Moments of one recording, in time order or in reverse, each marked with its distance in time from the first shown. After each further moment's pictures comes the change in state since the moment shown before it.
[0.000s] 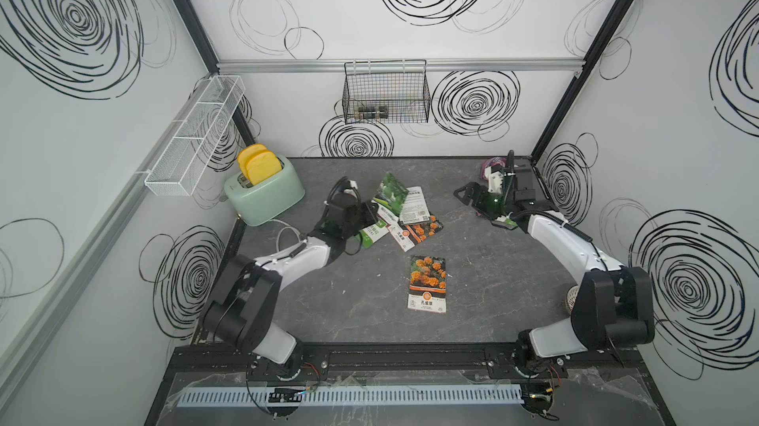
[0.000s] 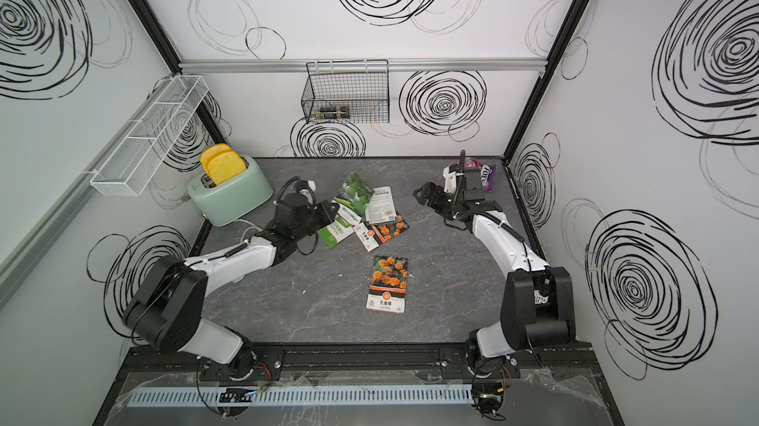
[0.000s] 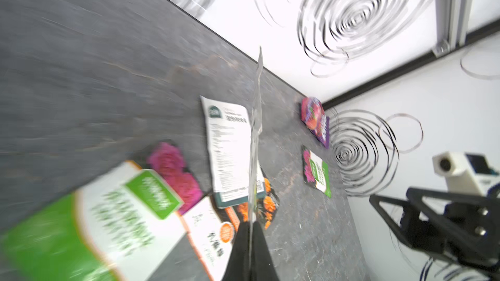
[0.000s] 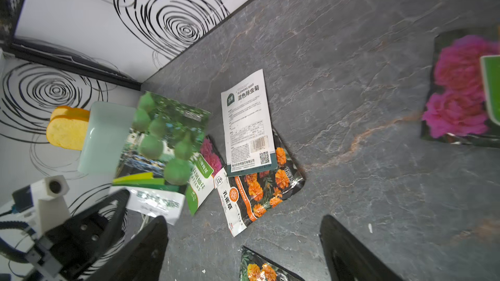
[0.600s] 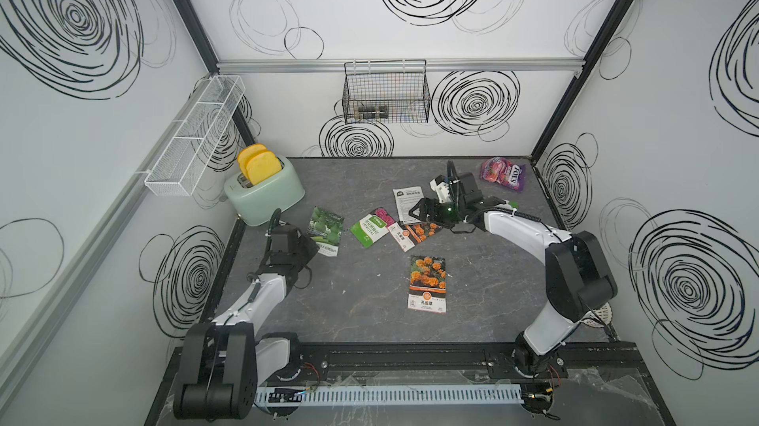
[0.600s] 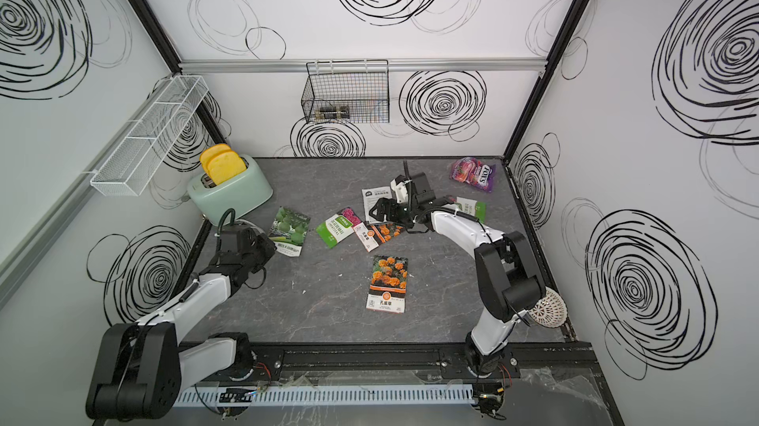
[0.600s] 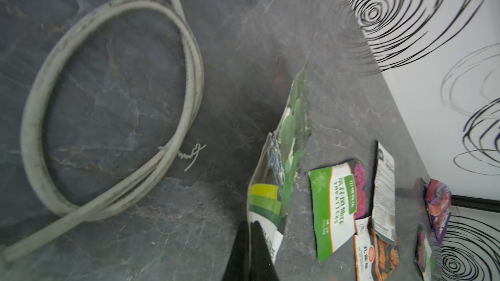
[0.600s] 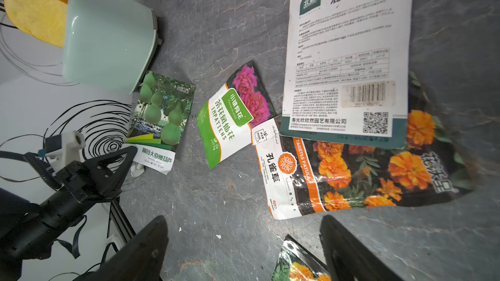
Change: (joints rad) left arm 0.398 -0.259 -0.321 -0.318 -0.015 -0.017; right arm 0.260 0.209 0.089 0.020 -0.026 -0.031
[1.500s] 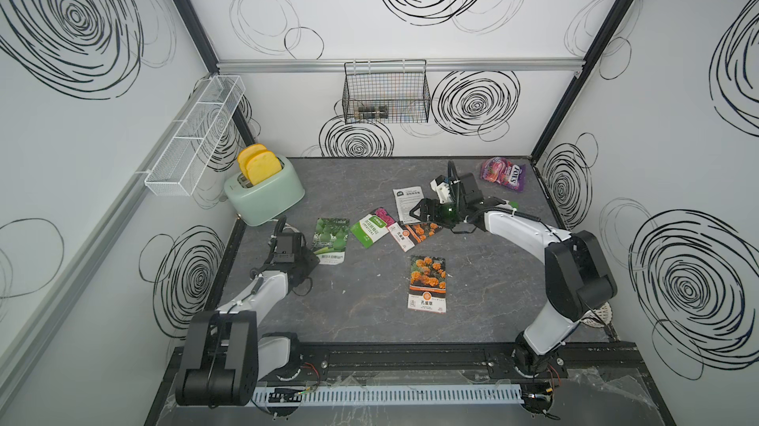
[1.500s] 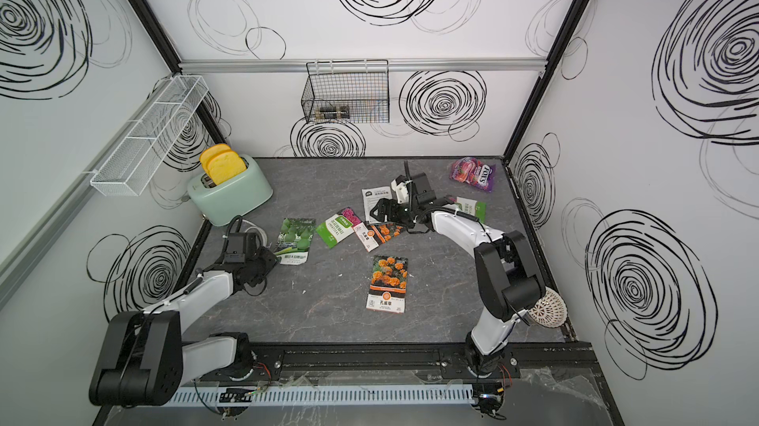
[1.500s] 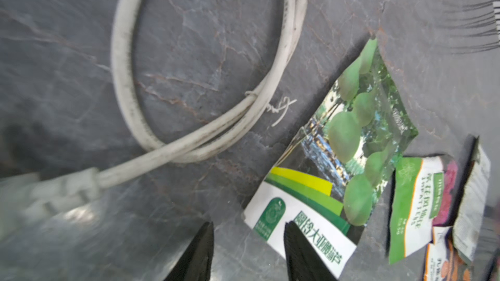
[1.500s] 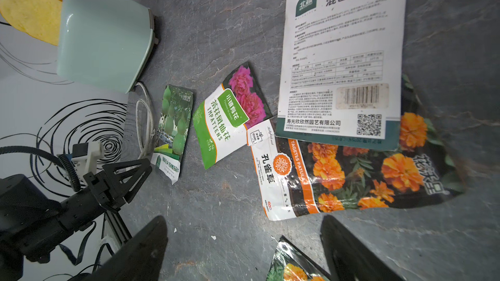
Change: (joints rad) left arm -0.007 -0.003 0.008 -0.218 -0.094 -0.034; right arm 0.000 0.001 -0.005 0.003 0.007 -0.019
